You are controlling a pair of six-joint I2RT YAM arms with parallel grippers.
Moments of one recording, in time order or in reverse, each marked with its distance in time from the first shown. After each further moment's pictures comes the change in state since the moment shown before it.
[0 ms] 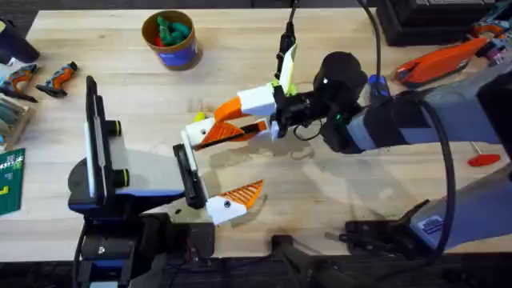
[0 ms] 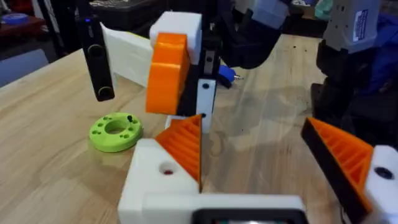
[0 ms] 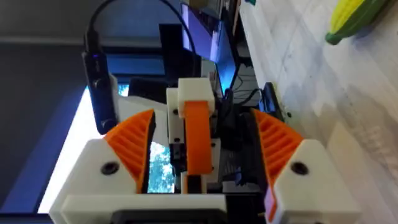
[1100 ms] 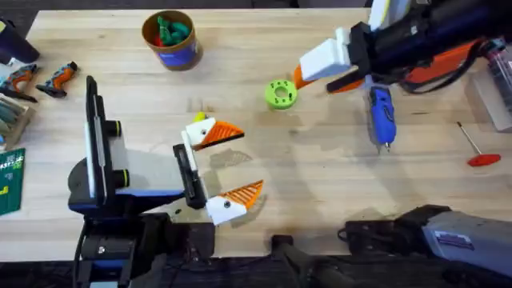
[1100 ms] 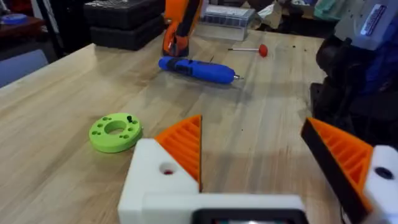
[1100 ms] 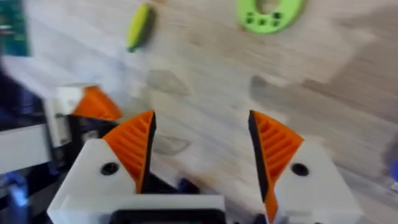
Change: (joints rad) left arm 0.000 0.000 0.000 0.000 0.000 0.003; right arm -0.245 -0.428 0.755 -2.311 0.713 -1.238
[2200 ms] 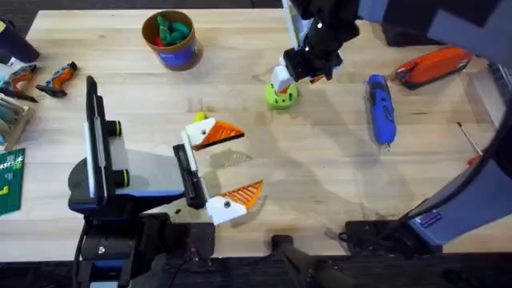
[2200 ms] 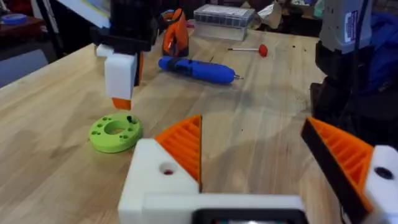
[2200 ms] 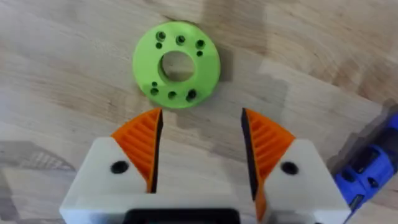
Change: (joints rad) left arm 0.000 0.000 0.000 0.000 0.000 0.000; right arm 0.160 0.522 0.209 0.097 0.528 -0.084
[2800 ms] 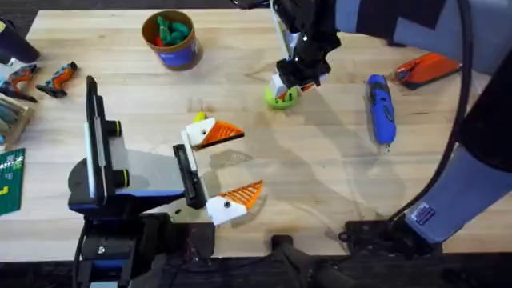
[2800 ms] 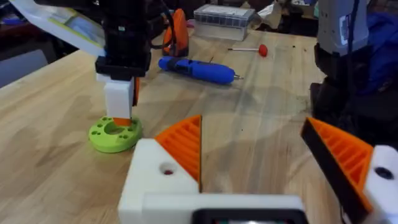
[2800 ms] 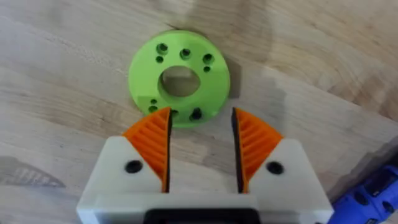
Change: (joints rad) left arm 0.000 0.000 0.000 0.000 0.000 0.000; right arm 0.009 0.098 0.000 0.048 0.000 -0.015
